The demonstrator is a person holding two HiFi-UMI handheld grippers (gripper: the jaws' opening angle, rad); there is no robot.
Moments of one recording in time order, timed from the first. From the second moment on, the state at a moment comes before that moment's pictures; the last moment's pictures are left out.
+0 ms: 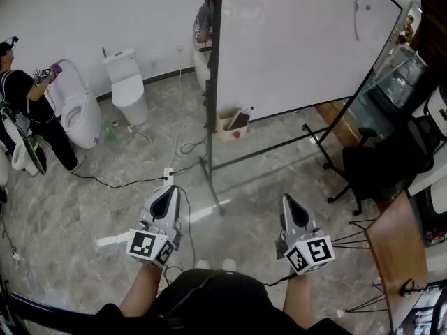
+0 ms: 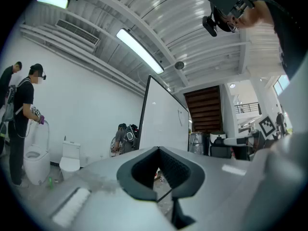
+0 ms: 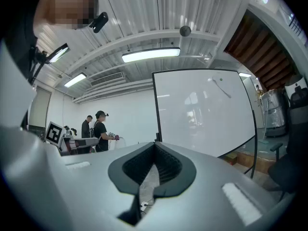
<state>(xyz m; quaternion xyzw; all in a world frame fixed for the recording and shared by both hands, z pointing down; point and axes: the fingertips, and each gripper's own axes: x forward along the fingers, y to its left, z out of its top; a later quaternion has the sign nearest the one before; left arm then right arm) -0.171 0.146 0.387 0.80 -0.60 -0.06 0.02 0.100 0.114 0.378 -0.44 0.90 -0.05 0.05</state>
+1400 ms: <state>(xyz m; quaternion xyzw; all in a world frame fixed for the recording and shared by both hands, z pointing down) -0.119 0.121 0.394 0.80 -0.59 -0.05 0.01 0.125 0.093 0.391 -0.39 0.91 -0.07 0.06</state>
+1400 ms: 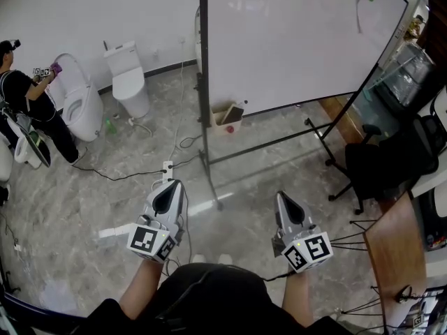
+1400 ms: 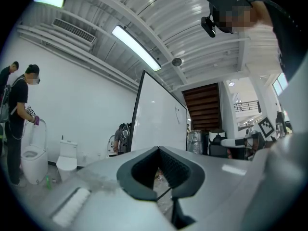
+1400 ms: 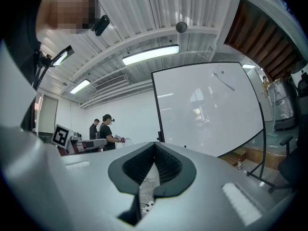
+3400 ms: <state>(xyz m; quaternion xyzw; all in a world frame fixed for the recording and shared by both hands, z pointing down) -0.155 -0.065 0.408 0.86 -0.51 -0.01 0.01 0.036 -0.060 0.390 -0.42 0.90 -0.07 0.04</state>
